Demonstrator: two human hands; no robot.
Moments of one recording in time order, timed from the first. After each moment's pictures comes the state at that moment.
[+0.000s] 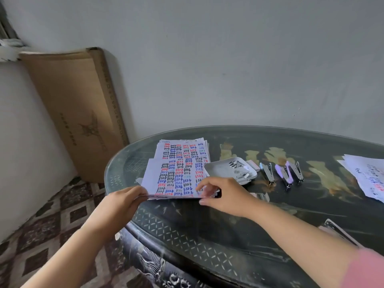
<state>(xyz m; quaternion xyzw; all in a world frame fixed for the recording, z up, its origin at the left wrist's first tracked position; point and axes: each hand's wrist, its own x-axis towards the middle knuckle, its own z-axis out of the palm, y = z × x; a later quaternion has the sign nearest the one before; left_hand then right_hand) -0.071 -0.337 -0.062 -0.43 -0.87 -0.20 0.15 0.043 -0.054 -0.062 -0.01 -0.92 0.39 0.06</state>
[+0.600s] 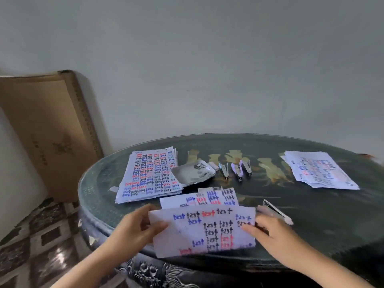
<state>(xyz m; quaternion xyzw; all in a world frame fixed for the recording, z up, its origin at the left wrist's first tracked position) 0.080 -0.276 -0.026 -0.36 -0.78 -0.48 -0.17 0.271 -0.013 -0.065 -0.17 -0.91 0.36 0.10</state>
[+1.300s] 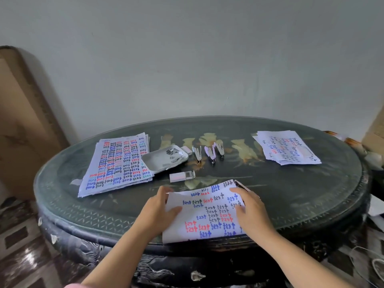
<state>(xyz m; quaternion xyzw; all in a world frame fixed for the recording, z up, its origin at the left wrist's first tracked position) 0.081 -0.155 -0.102 -0.37 -0.86 -0.33 -0.13 0.263 0.022 -0.120 -0.34 -0.86 0.34 0.19</state>
